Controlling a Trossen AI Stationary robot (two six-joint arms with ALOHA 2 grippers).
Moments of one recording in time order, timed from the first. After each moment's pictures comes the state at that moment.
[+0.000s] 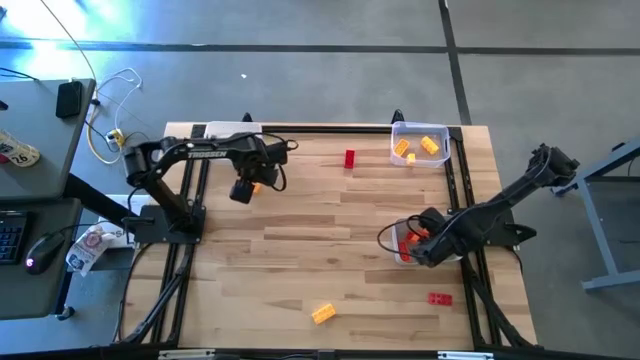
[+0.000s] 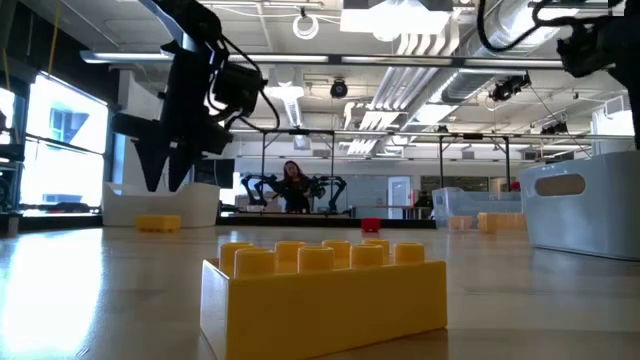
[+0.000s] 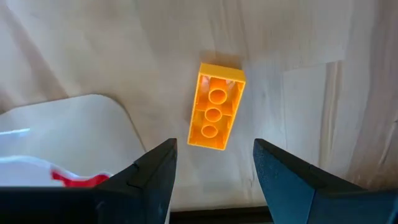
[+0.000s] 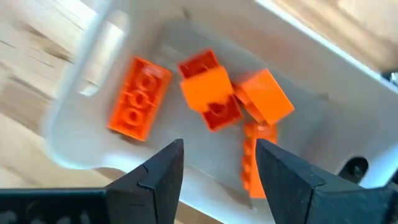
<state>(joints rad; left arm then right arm) 0.56 1.63 1.08 -1.15 -0.22 0.67 0.59 1.16 0.82 -1.19 0.17 1.55</state>
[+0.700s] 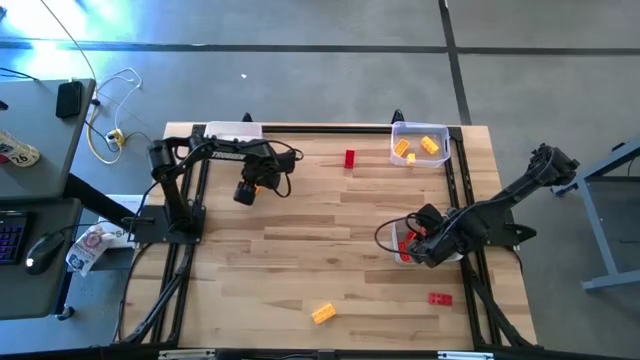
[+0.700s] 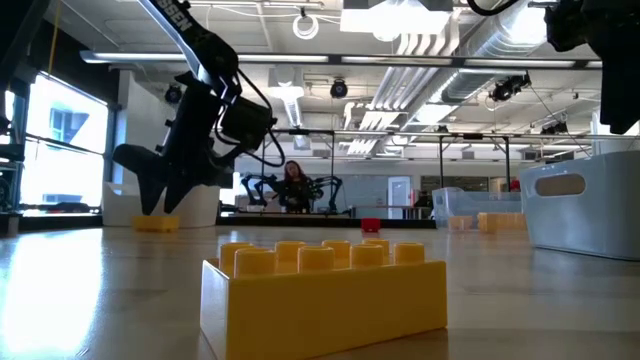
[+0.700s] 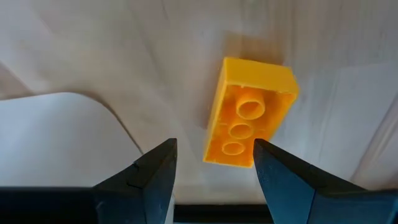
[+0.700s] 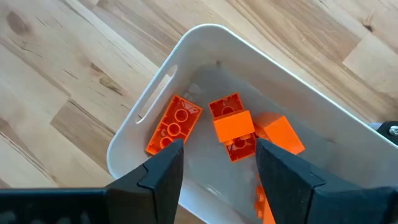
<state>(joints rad) 0.56 1.82 1.08 -1.12 -0.35 0.61 0.59 1.16 0.90 -1.20 0.30 1.46</state>
